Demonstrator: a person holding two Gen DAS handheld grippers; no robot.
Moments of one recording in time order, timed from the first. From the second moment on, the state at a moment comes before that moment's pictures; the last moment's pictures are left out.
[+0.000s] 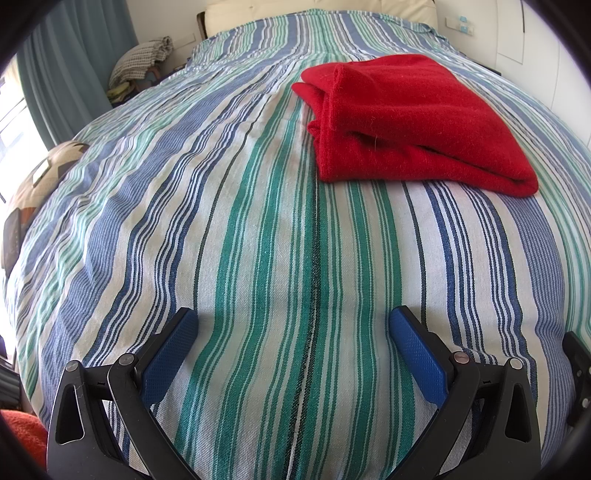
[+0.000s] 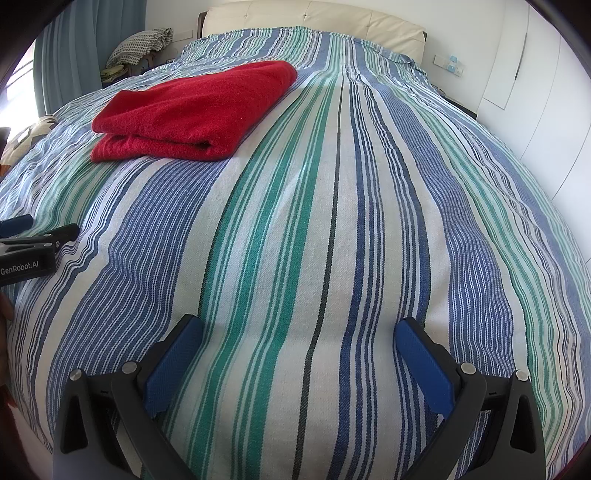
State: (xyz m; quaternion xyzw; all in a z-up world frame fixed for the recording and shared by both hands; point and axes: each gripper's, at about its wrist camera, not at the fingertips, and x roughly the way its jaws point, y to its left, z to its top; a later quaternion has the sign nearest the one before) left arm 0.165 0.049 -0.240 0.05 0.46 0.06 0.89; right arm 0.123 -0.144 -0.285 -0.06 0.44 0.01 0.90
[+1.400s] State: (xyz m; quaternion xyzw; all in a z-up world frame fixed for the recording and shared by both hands) left arm 0.324 0.063 -0.110 -0.05 0.48 -0.08 0.87; right arm 0.365 -0.073 -0.145 0.00 0.34 0.17 0.92
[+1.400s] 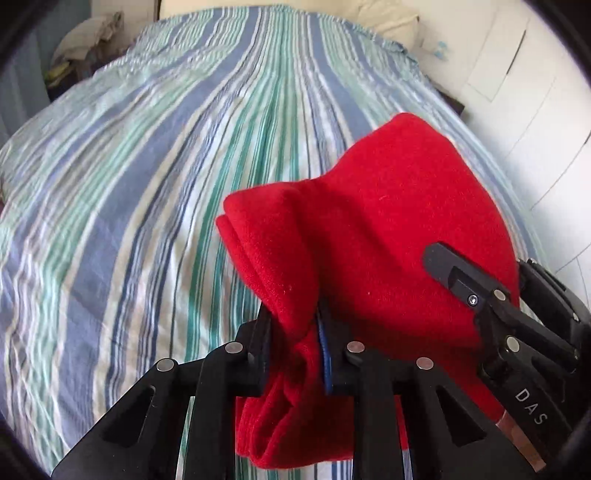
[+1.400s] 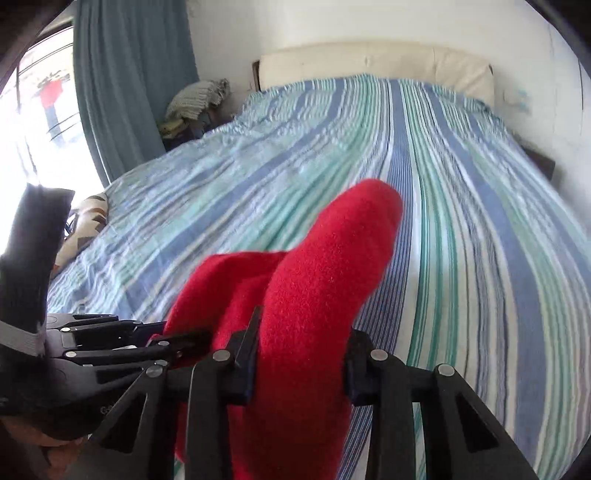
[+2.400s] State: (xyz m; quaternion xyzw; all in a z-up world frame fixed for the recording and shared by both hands) left arm 0.119 0.001 -0.049 0.14 0.40 0.01 0.91; right arm 0.128 -0.197 -0.118 -0.05 0.41 0.10 0.90
